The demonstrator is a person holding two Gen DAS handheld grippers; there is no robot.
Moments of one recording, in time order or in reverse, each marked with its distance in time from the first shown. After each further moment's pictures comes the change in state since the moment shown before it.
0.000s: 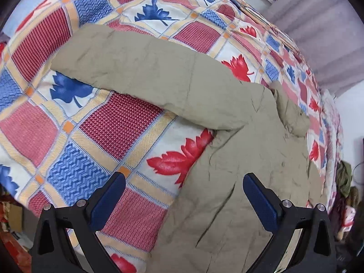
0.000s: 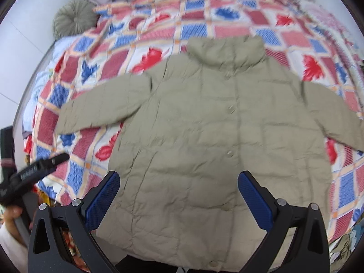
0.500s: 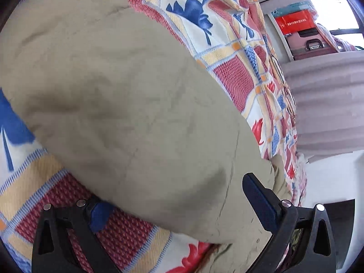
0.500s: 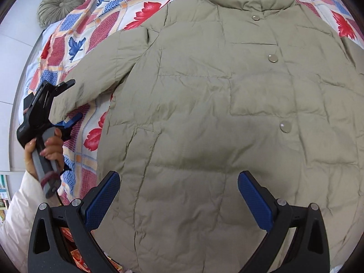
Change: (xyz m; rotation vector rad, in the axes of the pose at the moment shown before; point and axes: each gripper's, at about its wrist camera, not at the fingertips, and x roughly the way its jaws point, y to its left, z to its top) left arm 0.117 0.073 0.108 -0.286 -0.113 -0.270; right arm 0.120 0.002 -0.011 0.079 0.122 0.106
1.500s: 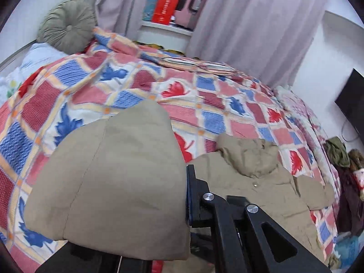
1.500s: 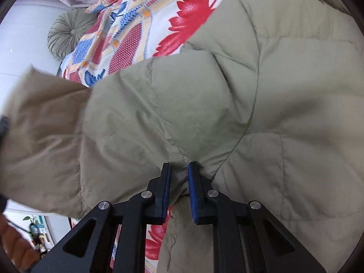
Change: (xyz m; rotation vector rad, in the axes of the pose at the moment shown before) left arm -0.063 -0.242 -0.070 0.822 -0.150 0.017; right arm 0.122 0.068 0.128 0.103 -0.061 0.330
